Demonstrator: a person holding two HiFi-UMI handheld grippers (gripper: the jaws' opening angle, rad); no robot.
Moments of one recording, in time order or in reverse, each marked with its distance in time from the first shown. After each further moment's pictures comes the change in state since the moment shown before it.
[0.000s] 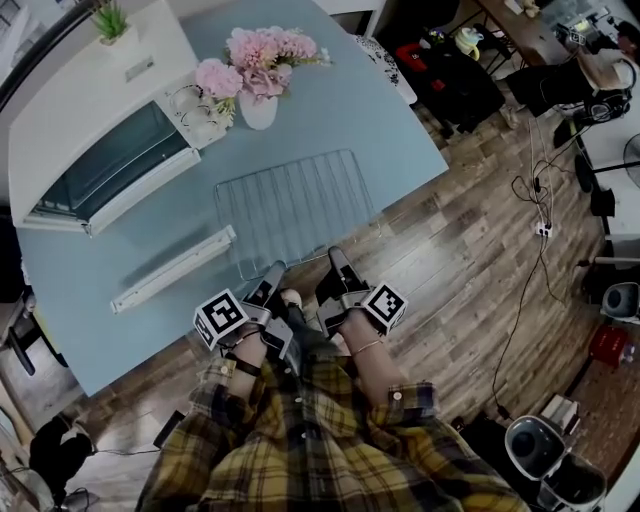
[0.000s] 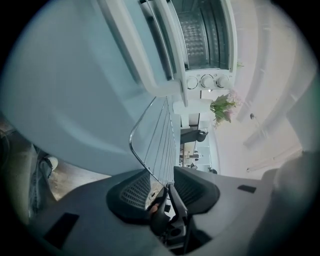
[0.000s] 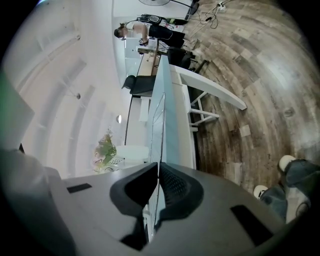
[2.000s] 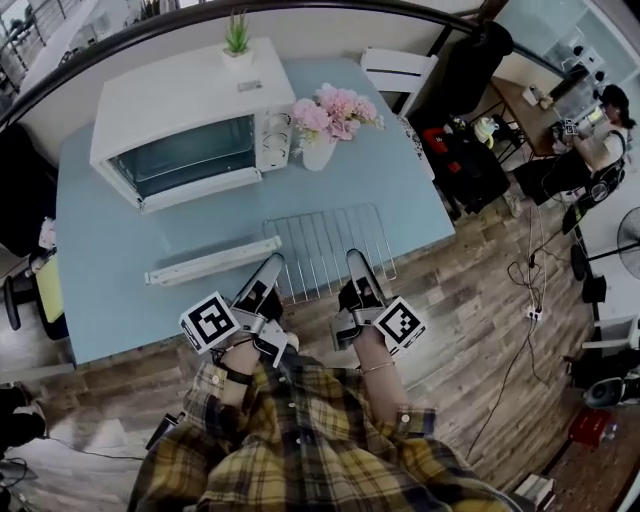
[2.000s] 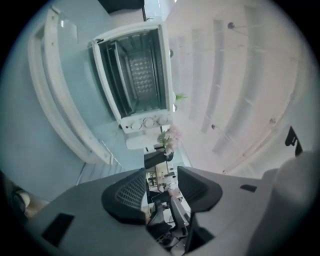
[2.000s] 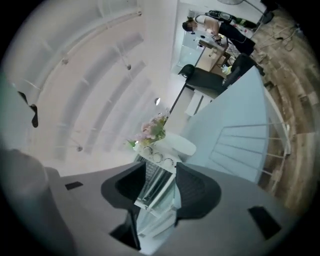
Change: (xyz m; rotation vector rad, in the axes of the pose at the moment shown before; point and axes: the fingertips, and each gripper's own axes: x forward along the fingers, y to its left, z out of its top) left arm -0.099 -0.141 0.049 0.139 -0.267 -0.389; right arm -0.003 0.167 -0.037 -0.498 0.112 0.288
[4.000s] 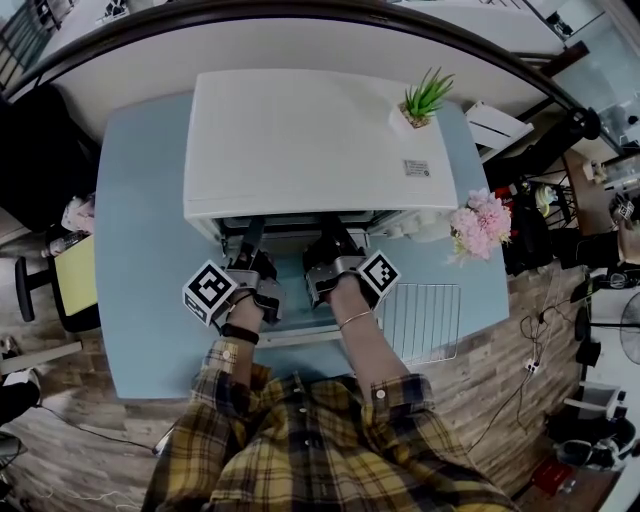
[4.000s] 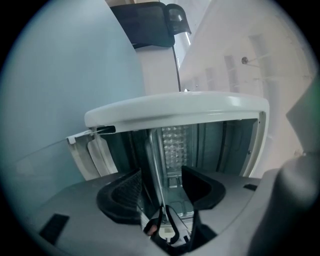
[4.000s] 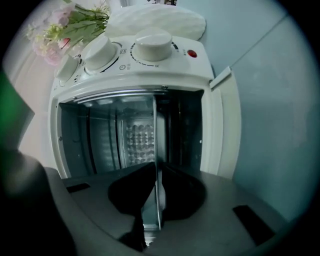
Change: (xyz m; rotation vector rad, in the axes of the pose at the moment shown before) left arm -0.020 0.127 0.353 -0.049 -0.421 0.181; right arm 0.353 0.019 -0.194 0.535 0.138 -0.041
